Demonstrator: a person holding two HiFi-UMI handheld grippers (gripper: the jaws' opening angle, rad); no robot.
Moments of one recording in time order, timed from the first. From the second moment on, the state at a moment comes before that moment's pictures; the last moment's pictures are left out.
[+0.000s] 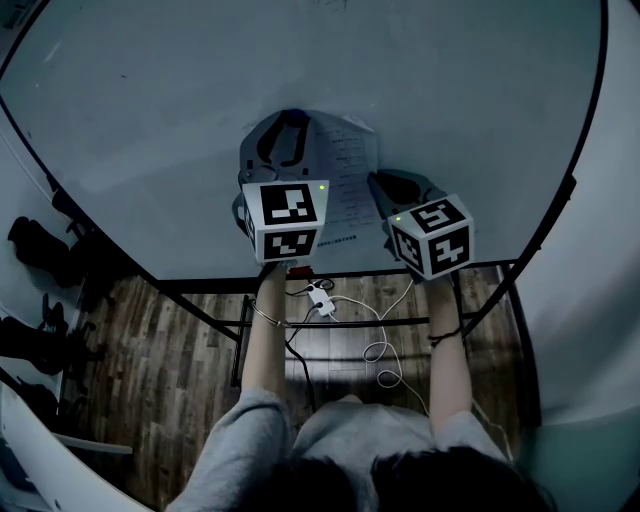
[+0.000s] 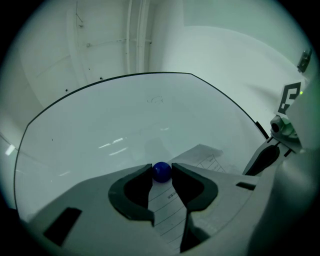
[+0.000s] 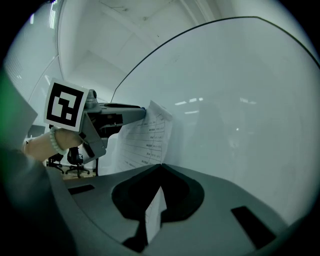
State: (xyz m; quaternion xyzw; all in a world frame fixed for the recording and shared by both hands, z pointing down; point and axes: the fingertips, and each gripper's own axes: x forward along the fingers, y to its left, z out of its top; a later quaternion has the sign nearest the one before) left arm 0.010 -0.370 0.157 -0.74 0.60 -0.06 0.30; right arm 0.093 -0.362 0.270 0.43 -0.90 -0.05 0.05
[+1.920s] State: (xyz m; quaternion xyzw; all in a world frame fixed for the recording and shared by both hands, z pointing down) left arm 0.004 -0.356 0.172 -0.75 0.60 -0.05 0.26; right arm 0.095 -0.364 0.320 0.44 -0.89 0.03 0.04
